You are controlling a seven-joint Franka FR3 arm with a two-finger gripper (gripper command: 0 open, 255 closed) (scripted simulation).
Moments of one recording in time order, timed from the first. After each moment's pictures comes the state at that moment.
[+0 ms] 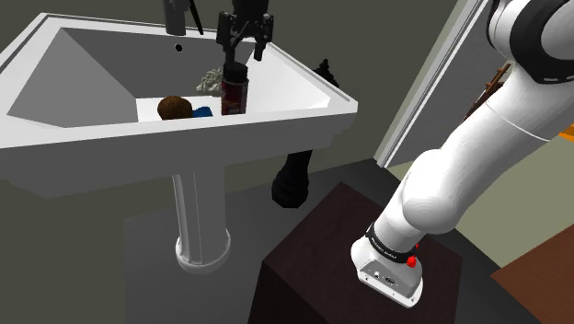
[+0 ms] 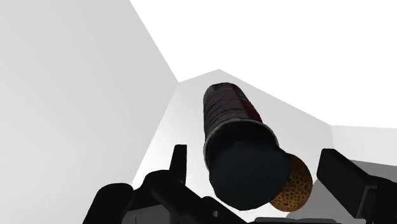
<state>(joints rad) 0.09 -0.17 0.15 -1.79 0.00 1.68 0.21</state>
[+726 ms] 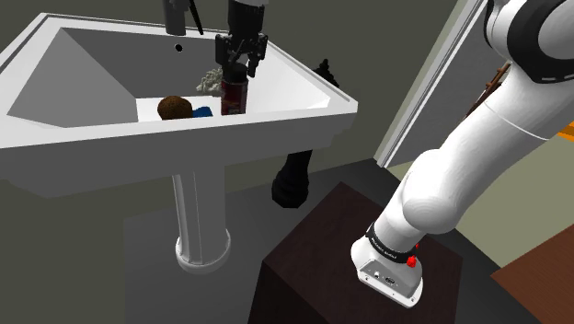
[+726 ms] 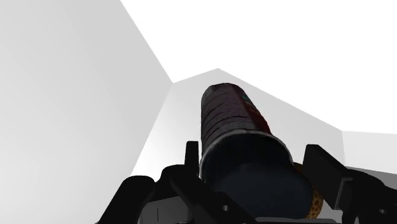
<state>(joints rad) 0.10 -0.16 0.15 -1.87 0.00 1.78 0.22</state>
